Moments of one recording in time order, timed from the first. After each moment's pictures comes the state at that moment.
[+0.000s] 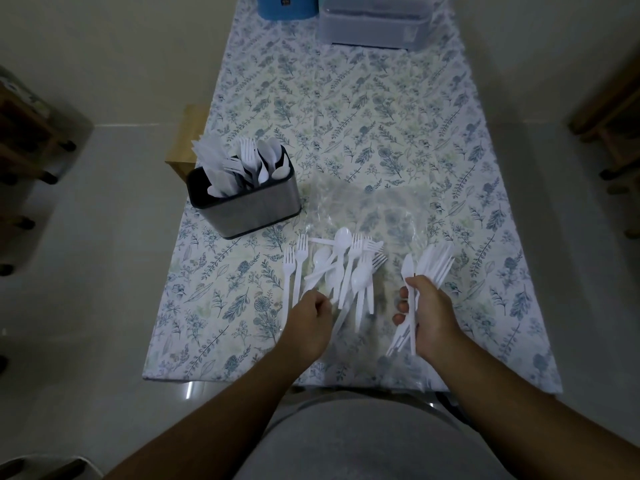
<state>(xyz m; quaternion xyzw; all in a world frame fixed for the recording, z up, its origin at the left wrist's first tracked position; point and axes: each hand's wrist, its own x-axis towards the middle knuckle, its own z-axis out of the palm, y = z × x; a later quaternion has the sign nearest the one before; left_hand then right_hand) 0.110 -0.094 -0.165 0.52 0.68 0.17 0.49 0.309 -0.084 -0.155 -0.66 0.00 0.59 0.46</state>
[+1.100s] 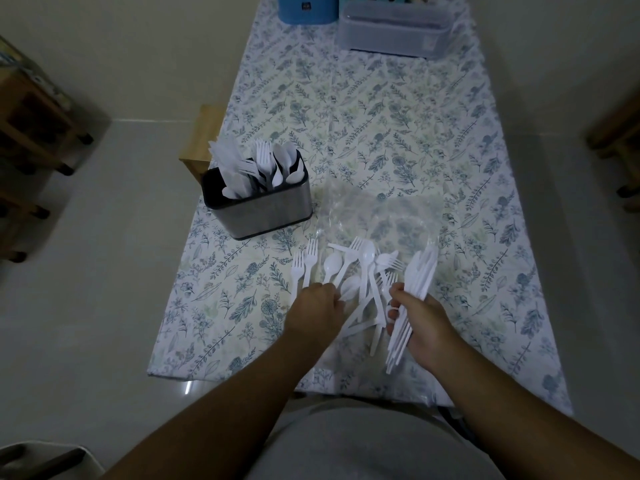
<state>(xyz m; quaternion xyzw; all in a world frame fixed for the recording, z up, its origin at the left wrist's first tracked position) 0.113 -0.064 -0.164 0.71 0.65 0.09 0.25 0.296 -0.078 -0.151 -0.65 -0.06 0.64 0.41</state>
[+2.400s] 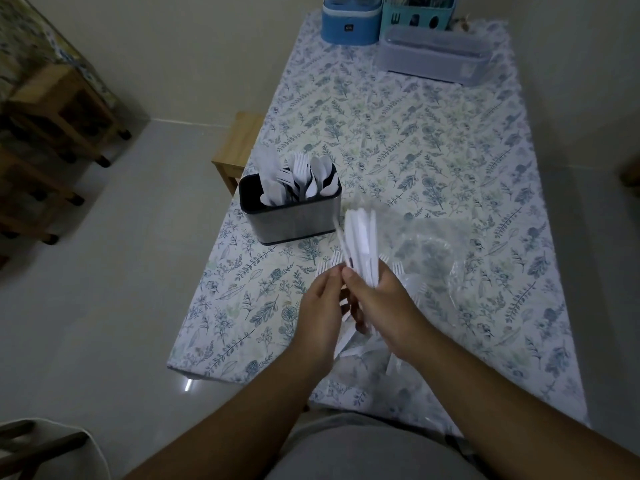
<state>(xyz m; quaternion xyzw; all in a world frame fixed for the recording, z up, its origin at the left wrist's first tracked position) 0.113 -0.071 -0.087 0.19 0.60 0.46 0.63 0.214 -0.045 -0.084 -0.59 -0.40 0.63 0.31</state>
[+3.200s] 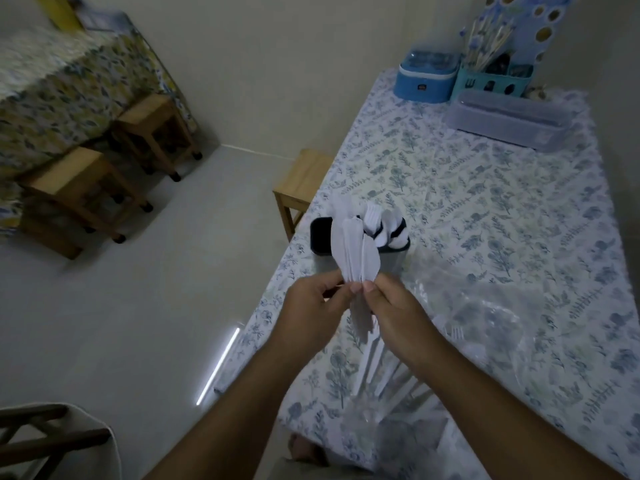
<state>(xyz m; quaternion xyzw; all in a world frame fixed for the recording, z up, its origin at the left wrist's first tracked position) -0.002 -0.035 -0.047 0.50 0.63 0.44 0.41 0.146 0.000 -0.047 -0.51 -0.60 0.56 0.26</state>
